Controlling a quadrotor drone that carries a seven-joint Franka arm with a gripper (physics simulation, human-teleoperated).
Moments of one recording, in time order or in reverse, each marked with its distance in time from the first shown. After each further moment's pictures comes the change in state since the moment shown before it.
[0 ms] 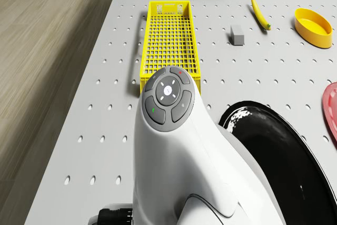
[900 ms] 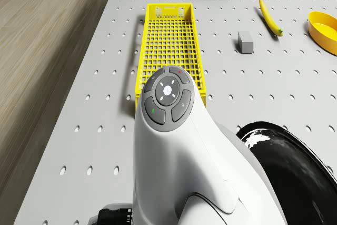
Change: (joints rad) arm -0.028 -0.085 0.026 0.006 0.044 0.078 0.027
